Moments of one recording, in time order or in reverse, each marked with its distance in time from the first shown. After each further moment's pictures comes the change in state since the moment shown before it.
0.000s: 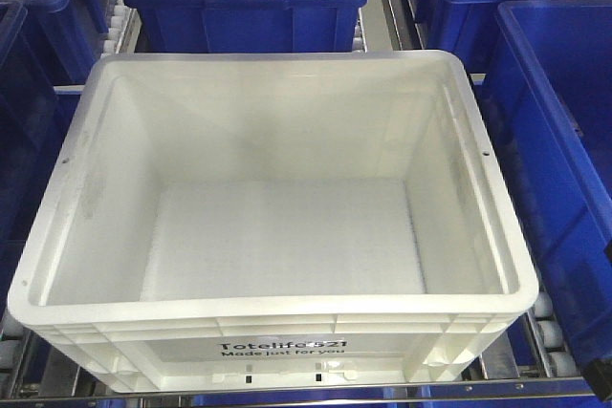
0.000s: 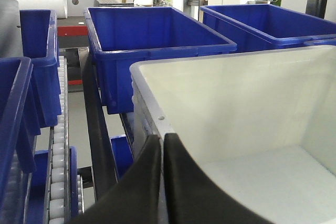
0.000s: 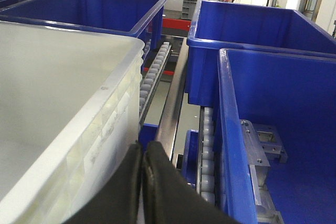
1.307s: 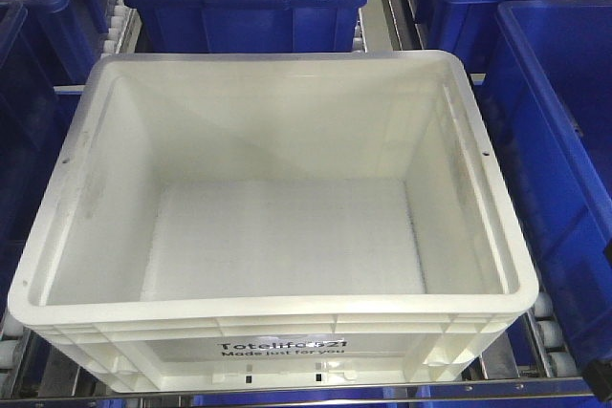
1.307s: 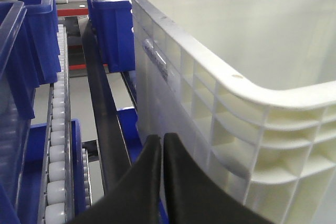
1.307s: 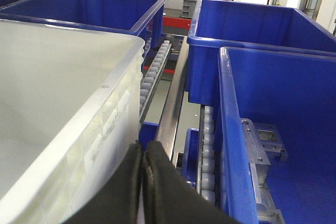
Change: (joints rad) left arm 0.000 -0.201 0.309 0.000 -0.068 0.030; right arm 0.000 0.001 0.001 0.000 0.004 0.000
